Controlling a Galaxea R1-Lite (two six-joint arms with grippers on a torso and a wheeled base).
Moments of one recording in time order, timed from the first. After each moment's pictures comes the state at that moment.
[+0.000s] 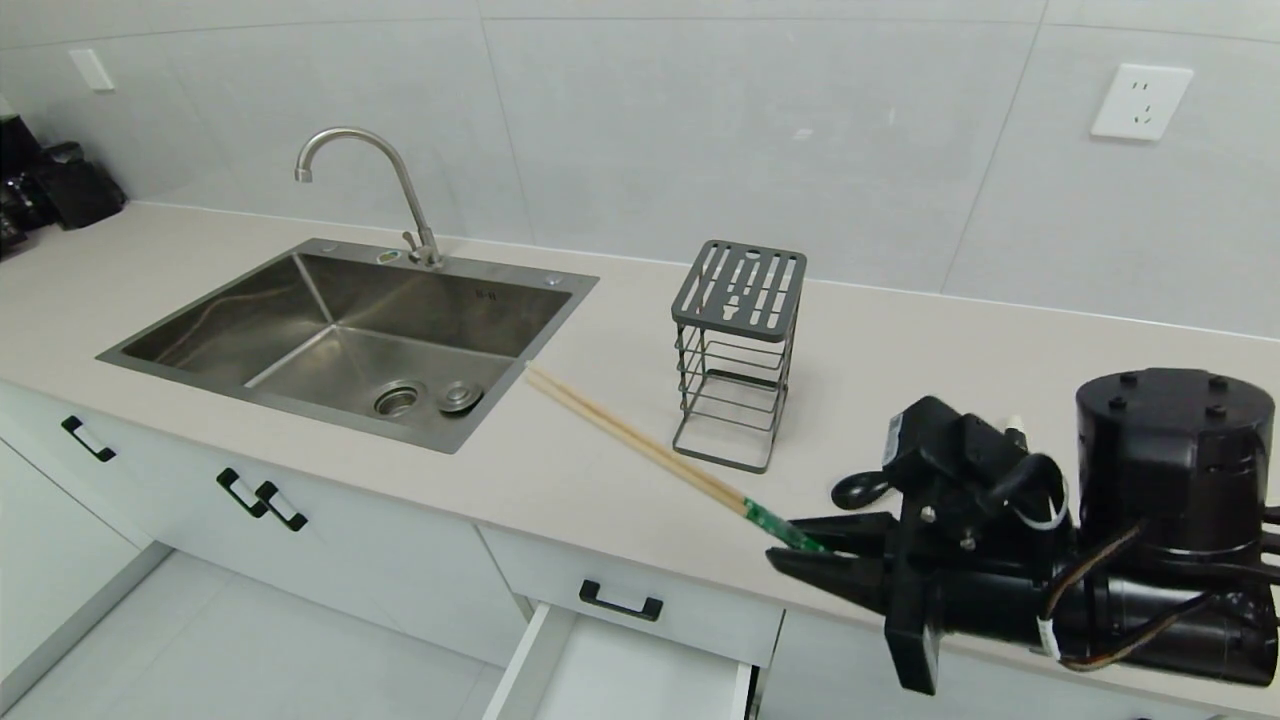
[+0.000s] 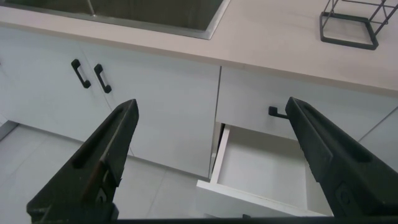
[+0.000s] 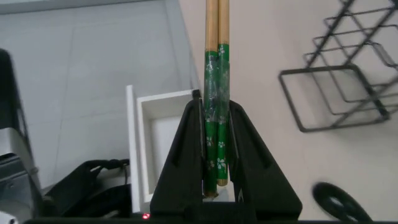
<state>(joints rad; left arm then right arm) 0.00 0.00 0.00 0.00 0.01 -0.03 0.78 1.56 -0.63 -0.63 0.28 -0.27</state>
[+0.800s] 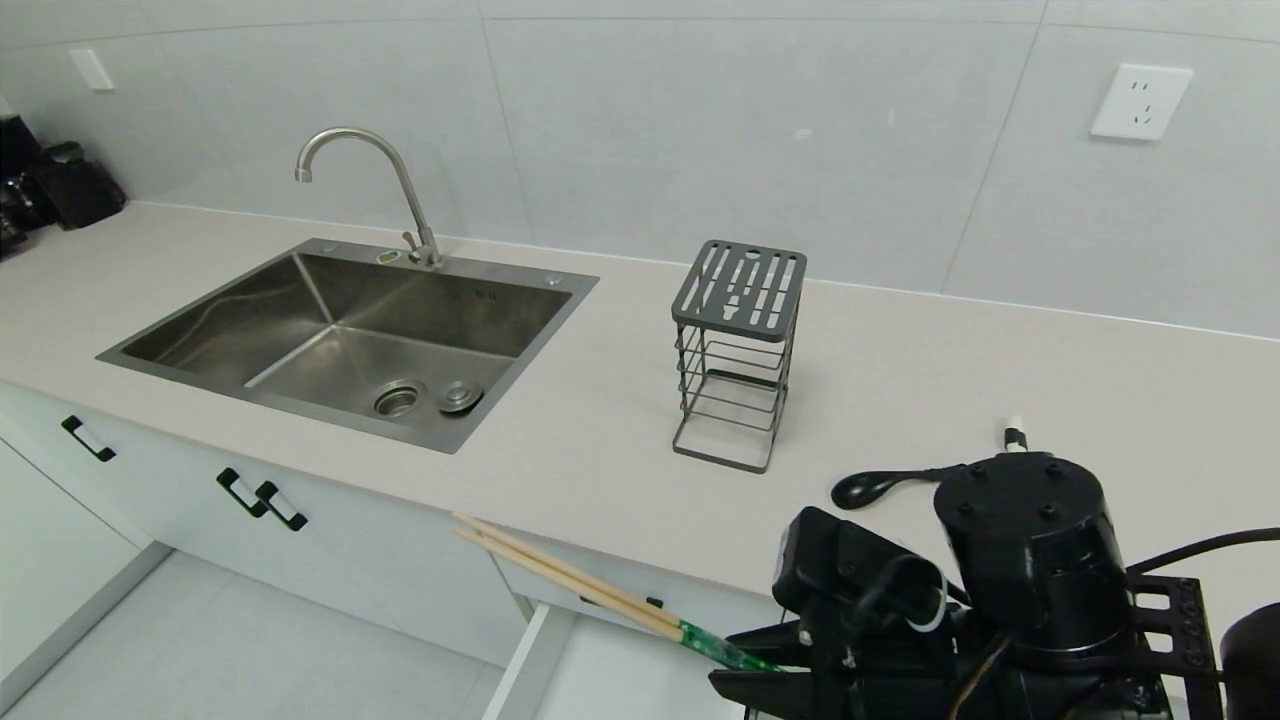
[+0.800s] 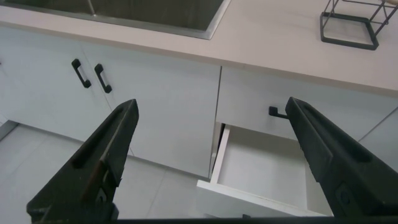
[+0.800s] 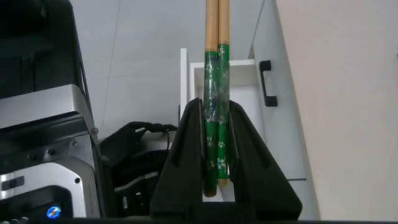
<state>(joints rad) 0.00 0.00 0.00 0.00 0.01 -0.03 0.92 1.67 -0.66 -0.54 0.24 -0.21</state>
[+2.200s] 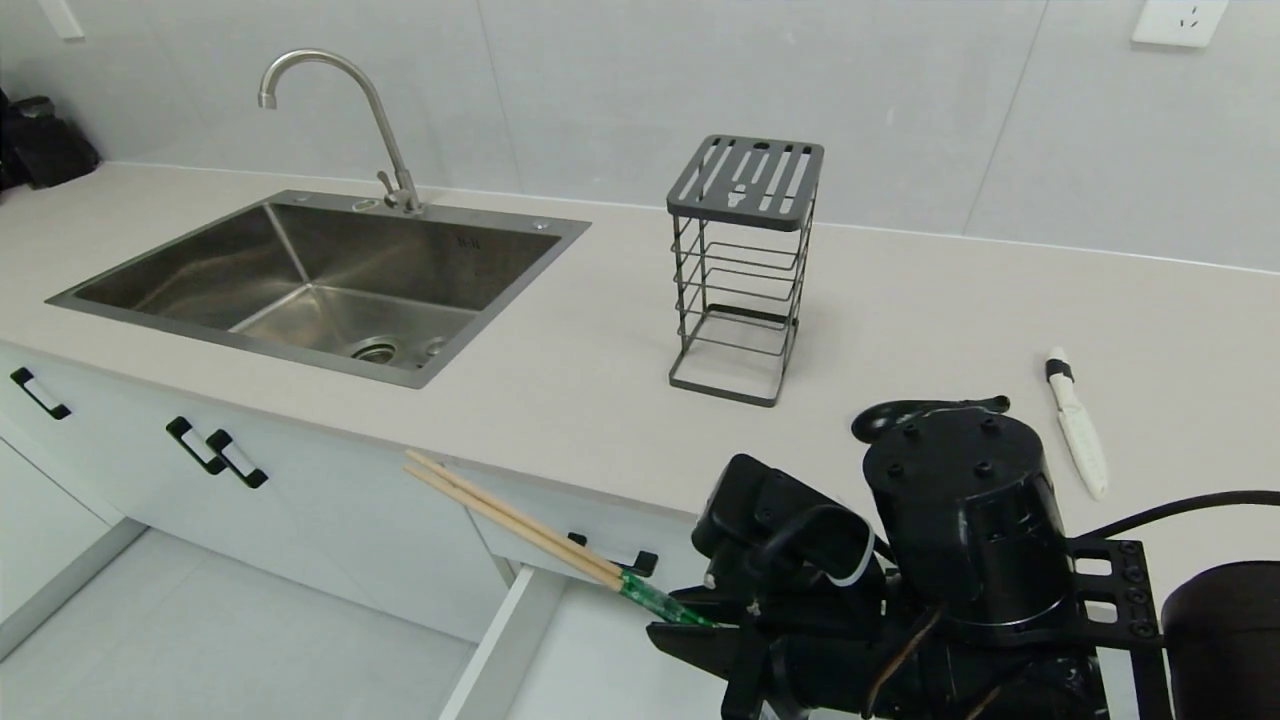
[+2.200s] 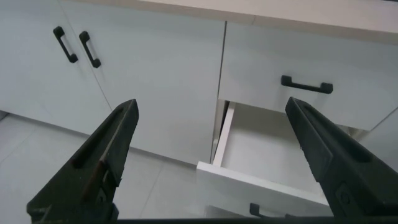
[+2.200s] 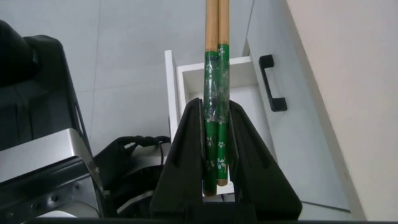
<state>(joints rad) 0.00 0.00 0.00 0.00 0.01 -0.03 1.01 1.71 -0.84 -0.46 0.10 -0.16</state>
